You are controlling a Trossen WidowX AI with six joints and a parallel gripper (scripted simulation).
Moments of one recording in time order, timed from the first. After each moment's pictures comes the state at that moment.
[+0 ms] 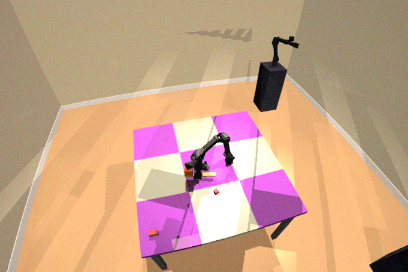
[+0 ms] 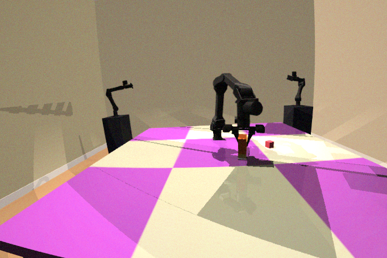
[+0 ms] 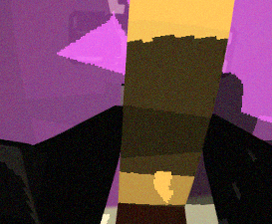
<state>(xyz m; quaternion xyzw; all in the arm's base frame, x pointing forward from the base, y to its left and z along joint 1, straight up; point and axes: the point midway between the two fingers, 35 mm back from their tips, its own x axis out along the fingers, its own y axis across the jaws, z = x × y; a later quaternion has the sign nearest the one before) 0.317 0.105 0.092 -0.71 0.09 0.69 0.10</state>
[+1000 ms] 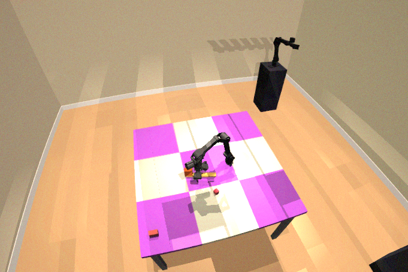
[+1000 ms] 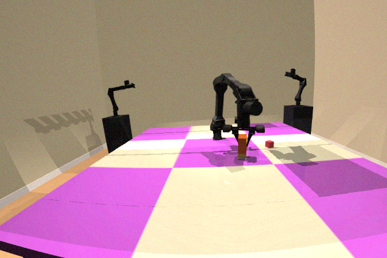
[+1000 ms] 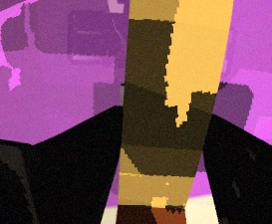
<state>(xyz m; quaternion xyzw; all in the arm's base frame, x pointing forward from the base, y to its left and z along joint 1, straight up) 0.317 0.105 0.090 -0.71 0.09 0.69 0.10</state>
